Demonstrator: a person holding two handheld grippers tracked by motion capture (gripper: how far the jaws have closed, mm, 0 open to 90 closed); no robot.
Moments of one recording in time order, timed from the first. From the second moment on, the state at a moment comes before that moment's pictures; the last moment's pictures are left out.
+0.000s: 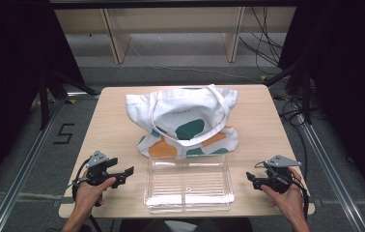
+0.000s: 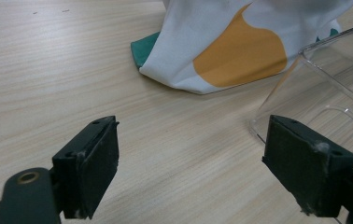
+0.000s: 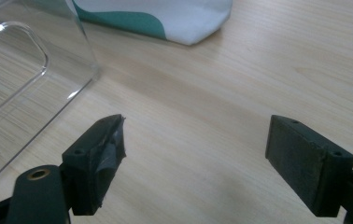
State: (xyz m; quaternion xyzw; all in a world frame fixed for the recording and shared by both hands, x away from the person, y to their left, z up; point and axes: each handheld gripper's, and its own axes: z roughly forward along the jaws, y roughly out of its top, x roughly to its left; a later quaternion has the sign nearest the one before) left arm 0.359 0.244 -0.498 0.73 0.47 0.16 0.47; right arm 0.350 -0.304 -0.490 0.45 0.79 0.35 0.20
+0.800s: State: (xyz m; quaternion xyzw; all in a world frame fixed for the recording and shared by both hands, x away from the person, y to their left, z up) left arm 0.359 0.243 -0.497 0.74 0.47 0.16 0.46; right arm 0.352 -0.304 -0.479 0.44 0.79 0.37 0.22
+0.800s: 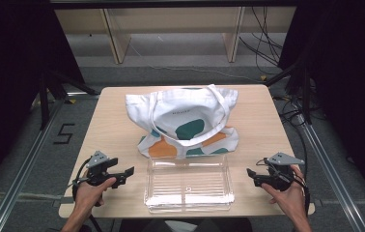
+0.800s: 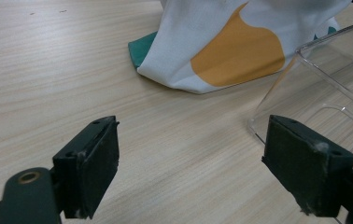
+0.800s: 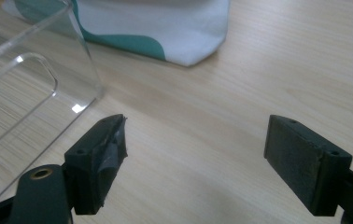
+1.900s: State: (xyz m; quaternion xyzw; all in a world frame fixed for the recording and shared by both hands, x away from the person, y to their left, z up) left arm 0.359 0.243 -0.497 0.73 0.47 0.16 0.47; right arm 0.420 -0.233 -0.324 0.35 0.80 0.41 0.26
